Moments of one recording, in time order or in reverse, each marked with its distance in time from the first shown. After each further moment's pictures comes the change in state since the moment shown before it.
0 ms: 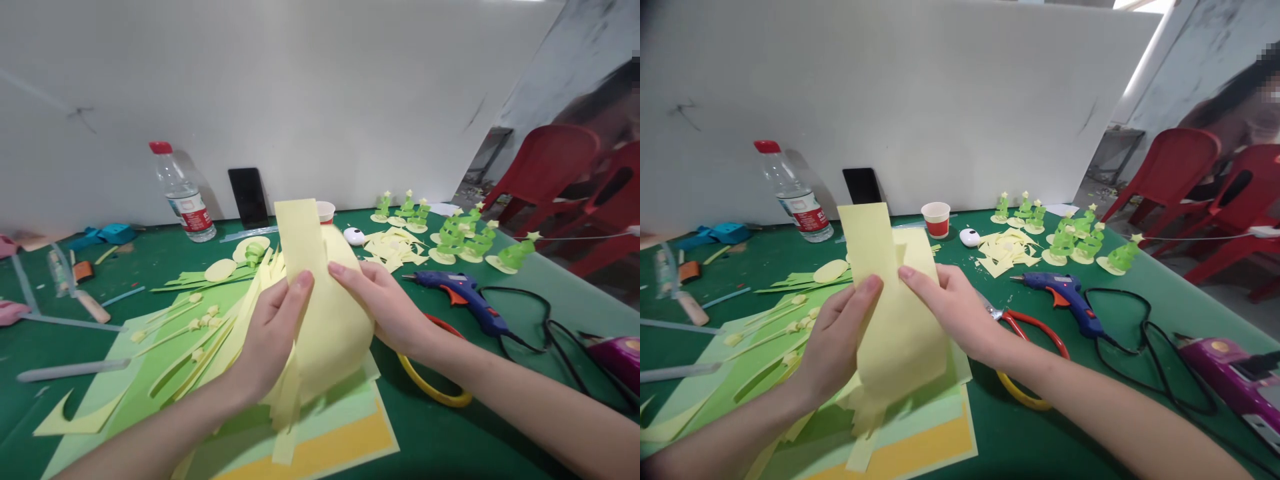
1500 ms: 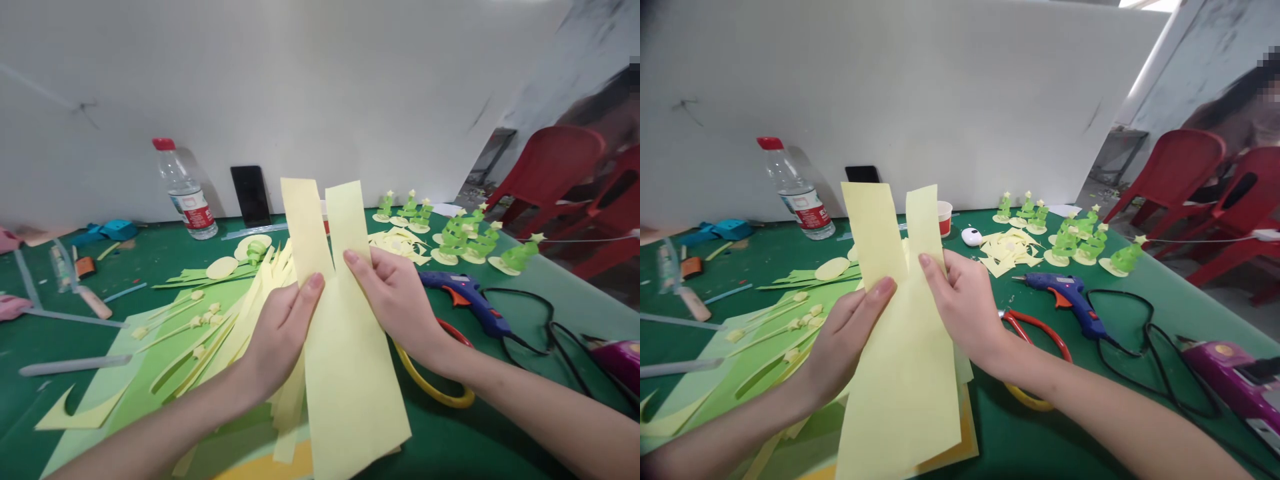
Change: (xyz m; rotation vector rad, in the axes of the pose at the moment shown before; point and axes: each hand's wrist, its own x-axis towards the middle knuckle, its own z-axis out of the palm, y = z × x) left_hand -0.001 0.004 0.001 0.090 -0.104 0.012; right_hand 0.001 -0.002 0.002 -0.542 0.383 -0.330
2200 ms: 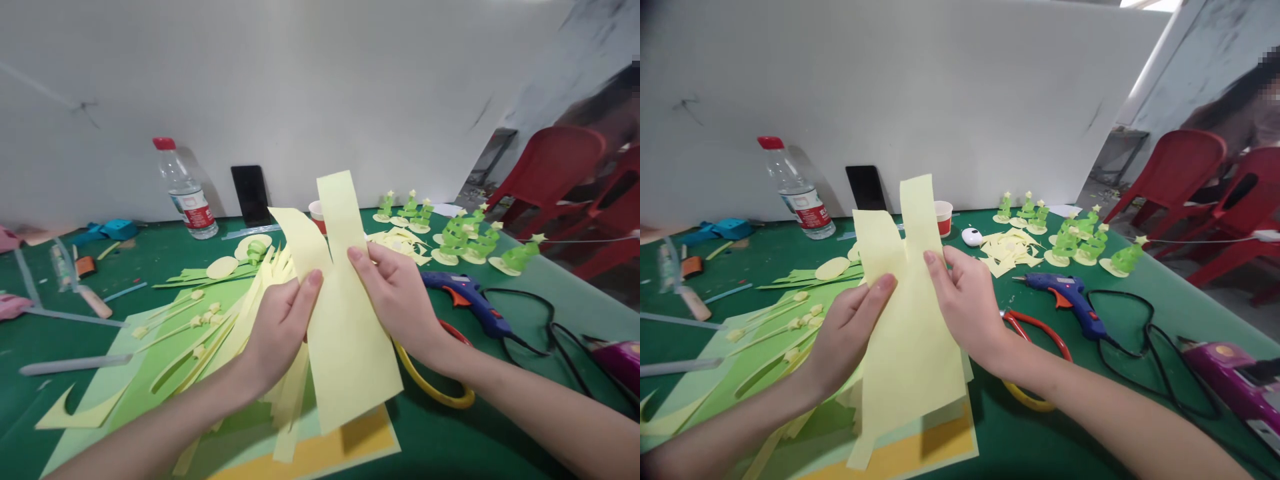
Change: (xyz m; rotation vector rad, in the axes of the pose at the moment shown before) left_hand 0.004 -0.005 -0.002 0.190 0.076 0.064; right_hand 0.001 0.001 -0.001 0.028 0.011 0.009
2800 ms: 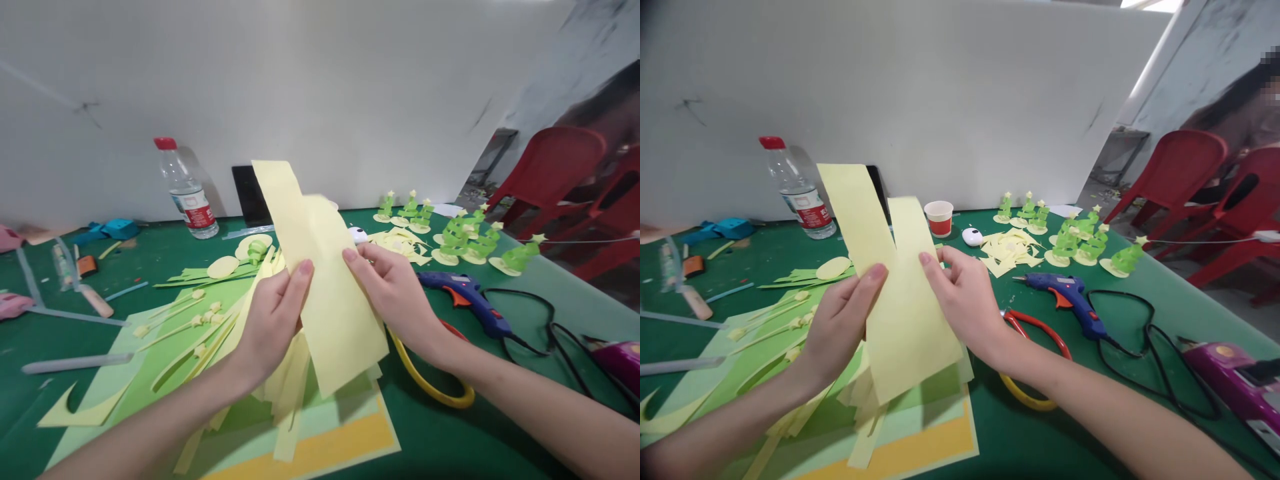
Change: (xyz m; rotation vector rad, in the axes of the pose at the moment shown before) left_hand 0.005 0.000 -0.003 -0.021 0.083 0.007; right_hand 0.002 -0.001 0.000 -0.032 -0.054 0.036
